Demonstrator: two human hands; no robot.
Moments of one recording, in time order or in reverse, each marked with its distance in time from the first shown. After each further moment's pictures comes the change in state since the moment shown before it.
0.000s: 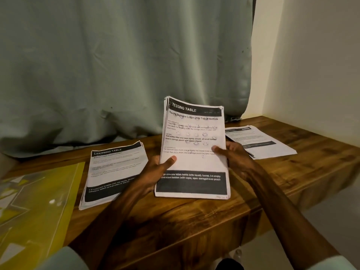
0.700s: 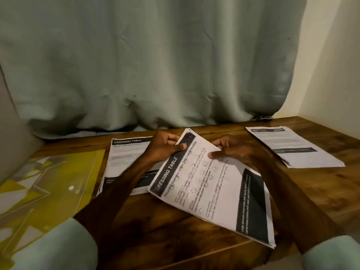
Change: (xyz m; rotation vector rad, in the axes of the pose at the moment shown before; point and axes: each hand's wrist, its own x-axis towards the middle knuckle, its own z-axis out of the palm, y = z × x) left_hand 0.033 0.039 -0.049 0.282 0.039 0.130; right_hand 0.079 -0.008 0.046 -0.603 -0.576 0.015
